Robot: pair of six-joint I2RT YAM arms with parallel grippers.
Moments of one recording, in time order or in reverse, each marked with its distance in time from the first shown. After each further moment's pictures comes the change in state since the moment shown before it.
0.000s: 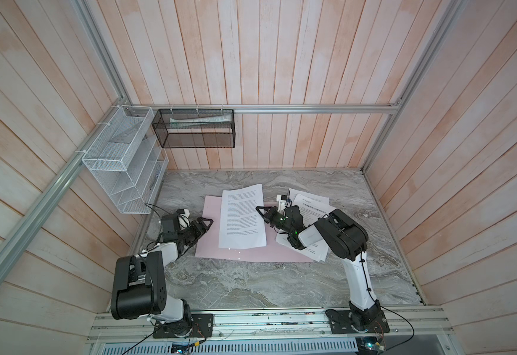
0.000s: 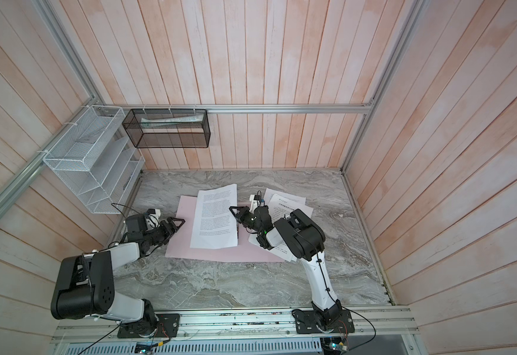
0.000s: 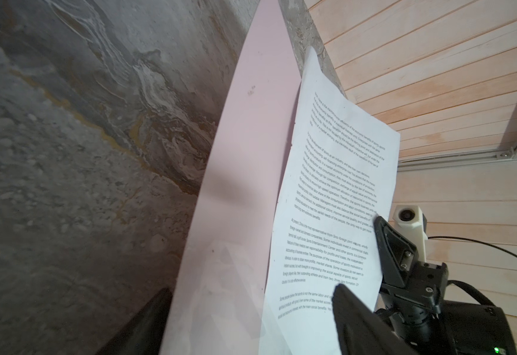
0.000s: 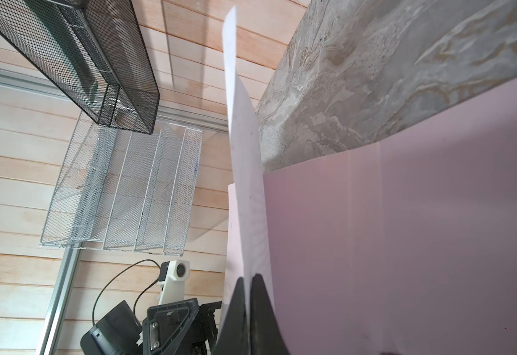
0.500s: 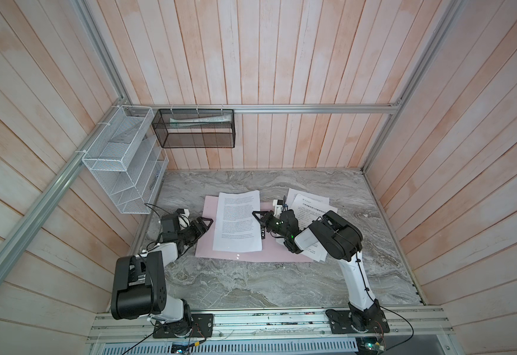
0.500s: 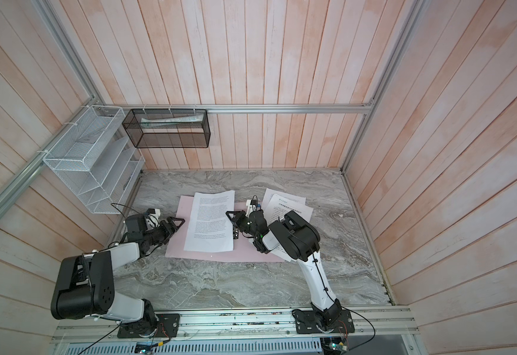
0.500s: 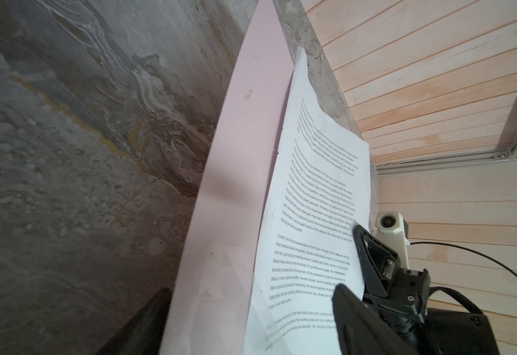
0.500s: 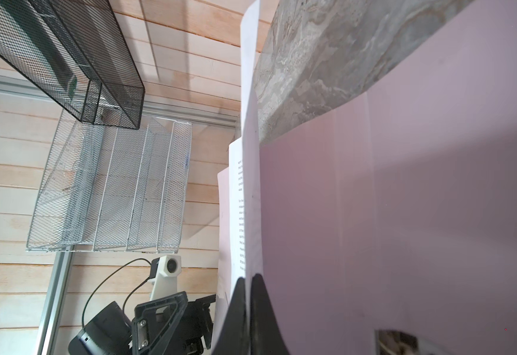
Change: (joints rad) left arm 0.000 0.000 -0.001 0.011 0.000 -0.004; right arm 0.049 0.043 0.000 0.005 0.045 0.044
